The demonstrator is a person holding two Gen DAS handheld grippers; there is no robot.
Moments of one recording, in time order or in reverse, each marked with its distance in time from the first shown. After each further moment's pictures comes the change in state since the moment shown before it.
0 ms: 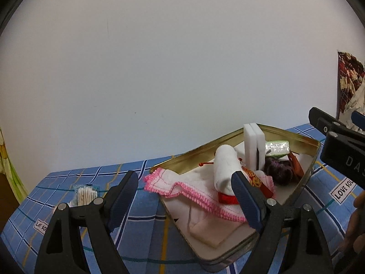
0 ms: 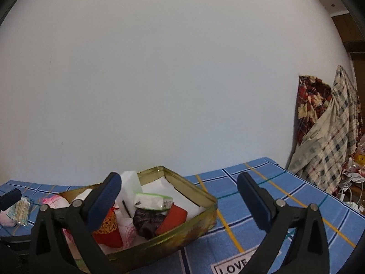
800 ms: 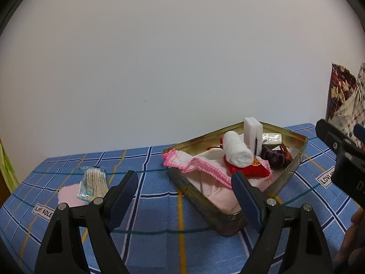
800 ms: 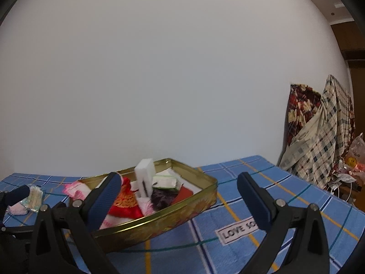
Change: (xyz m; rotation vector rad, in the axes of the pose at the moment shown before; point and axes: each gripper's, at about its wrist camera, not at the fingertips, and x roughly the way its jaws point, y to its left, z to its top) left arm -0.046 0.045 -0.019 -0.074 0.017 -0.074; right arm -0.071 0.030 -0.013 -0.017 -0.015 -0.013
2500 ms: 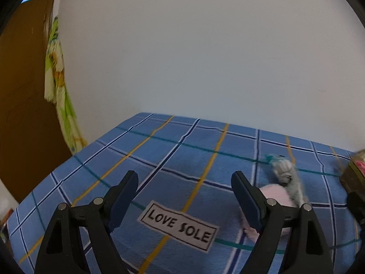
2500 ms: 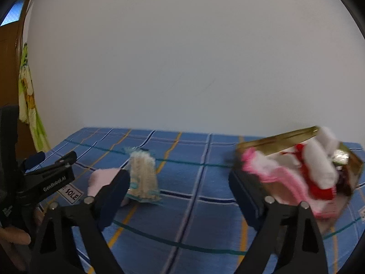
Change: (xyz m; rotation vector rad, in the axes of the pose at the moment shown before) left arm 0.042 0.284 -0.032 -0.288 0.193 0.473; right arm 0.079 0.256 -0.033 -0.147 0.349 0.490
